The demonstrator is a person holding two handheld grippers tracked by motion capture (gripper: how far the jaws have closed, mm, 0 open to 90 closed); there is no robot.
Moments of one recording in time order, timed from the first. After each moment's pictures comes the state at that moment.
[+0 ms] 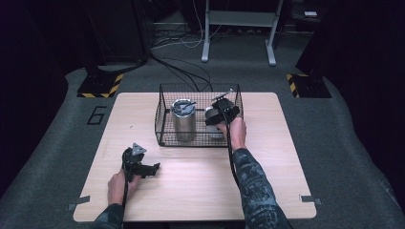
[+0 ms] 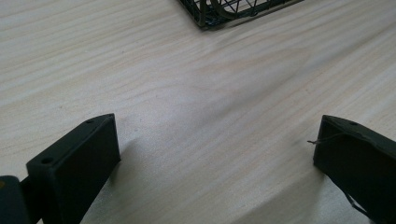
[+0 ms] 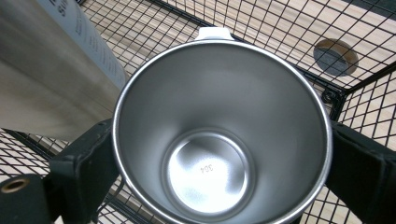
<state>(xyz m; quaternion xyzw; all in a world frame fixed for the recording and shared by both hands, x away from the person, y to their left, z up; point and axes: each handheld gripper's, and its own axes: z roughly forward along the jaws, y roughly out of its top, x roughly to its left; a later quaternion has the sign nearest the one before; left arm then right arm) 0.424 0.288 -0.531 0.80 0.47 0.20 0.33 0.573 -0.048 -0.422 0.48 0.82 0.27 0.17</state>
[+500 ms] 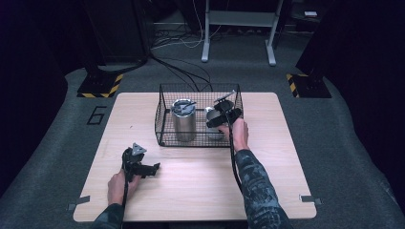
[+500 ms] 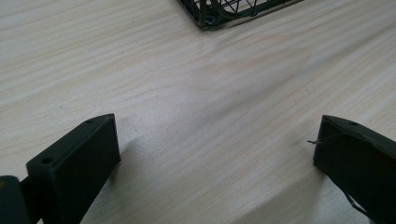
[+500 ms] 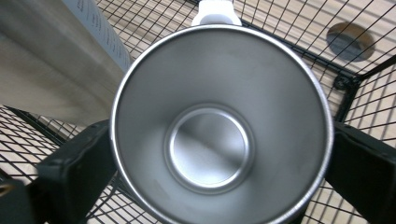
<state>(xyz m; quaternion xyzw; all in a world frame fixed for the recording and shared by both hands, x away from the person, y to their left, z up) 0.424 0.288 -0.531 0.80 0.46 0.20 0.33 0.570 -0.055 -0.425 0.48 0.82 0.27 0.14</state>
